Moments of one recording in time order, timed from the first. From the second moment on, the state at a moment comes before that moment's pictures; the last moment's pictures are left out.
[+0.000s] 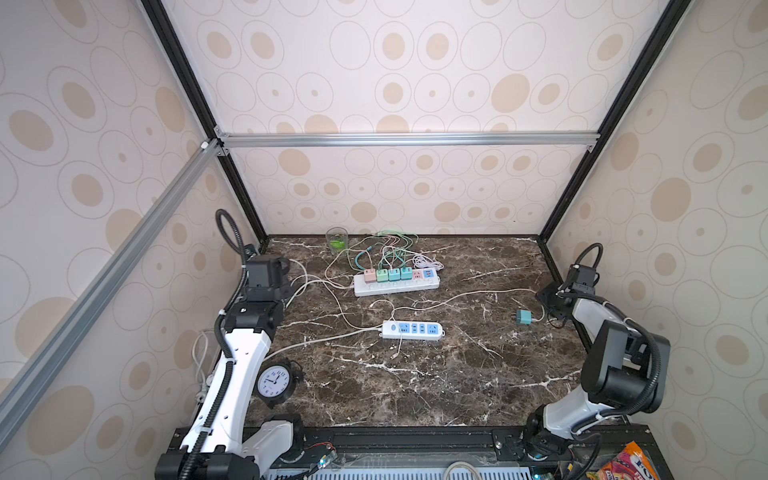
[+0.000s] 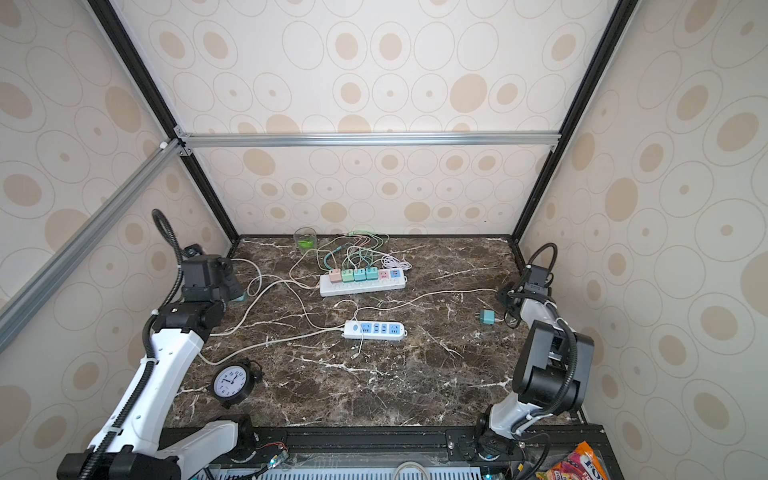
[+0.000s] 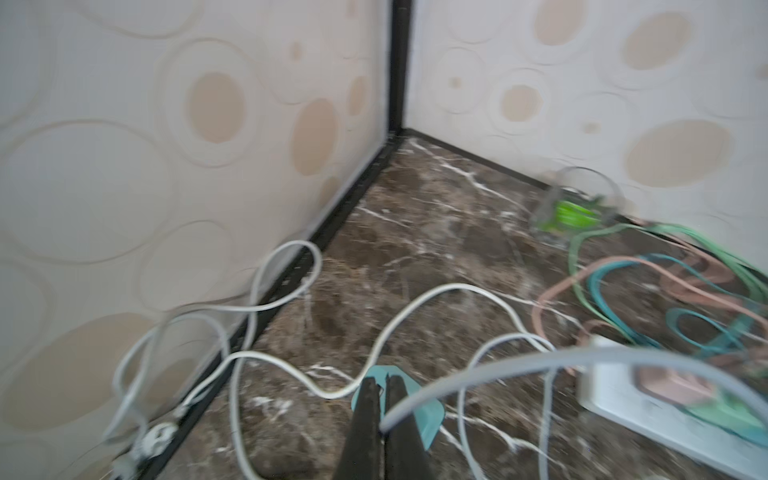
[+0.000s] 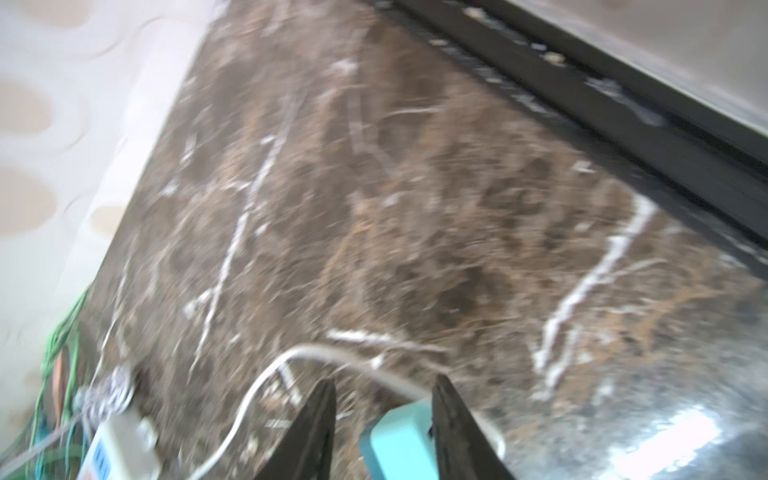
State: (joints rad) left arm -0.09 1.10 1.11 -0.61 -0.39 -0.35; right arm -0.35 1.58 0.98 -0.27 -0.18 0.58
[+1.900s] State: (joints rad) left arm -0.66 1.53 1.69 -0.59 -0.45 -0.23; right arm 0.53 1.45 0.69 0.07 -0.18 0.08
